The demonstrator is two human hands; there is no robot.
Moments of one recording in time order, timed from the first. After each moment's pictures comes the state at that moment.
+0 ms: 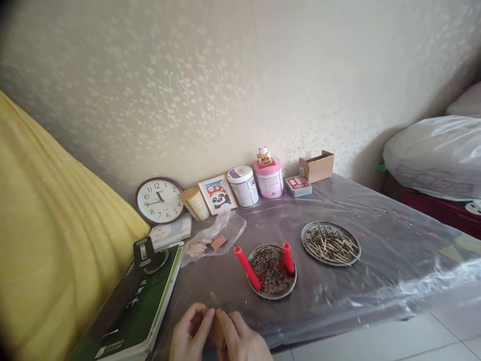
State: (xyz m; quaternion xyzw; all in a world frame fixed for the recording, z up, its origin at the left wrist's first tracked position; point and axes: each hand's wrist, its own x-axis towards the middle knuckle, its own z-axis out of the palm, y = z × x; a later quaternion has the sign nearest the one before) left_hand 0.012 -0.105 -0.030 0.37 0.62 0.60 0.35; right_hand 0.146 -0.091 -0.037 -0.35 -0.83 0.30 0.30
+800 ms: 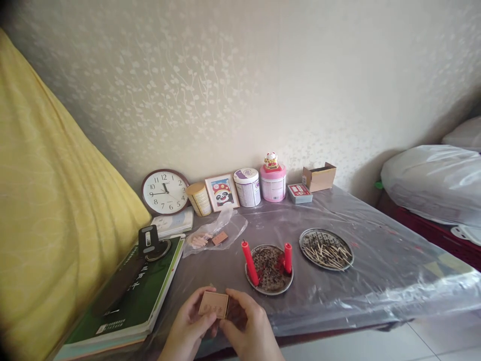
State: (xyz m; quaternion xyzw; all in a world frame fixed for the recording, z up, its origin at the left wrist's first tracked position) left_hand 0.001 -0.108 -0.026 0.35 0.44 0.61 0.56; right_hand 0.157 -0.084 -0.016 -0.38 -0.61 0.58 0.38
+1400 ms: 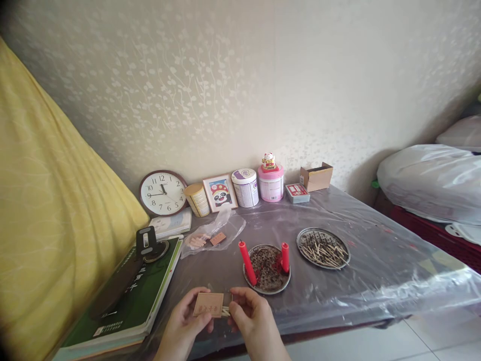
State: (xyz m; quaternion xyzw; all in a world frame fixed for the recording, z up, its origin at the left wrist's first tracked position) left_hand -0.001 -0.112 -0.019 0.38 0.48 0.62 0.50; right_hand 0.159 -0.079 -0.003 -0.39 -0.47 0.66 0.44
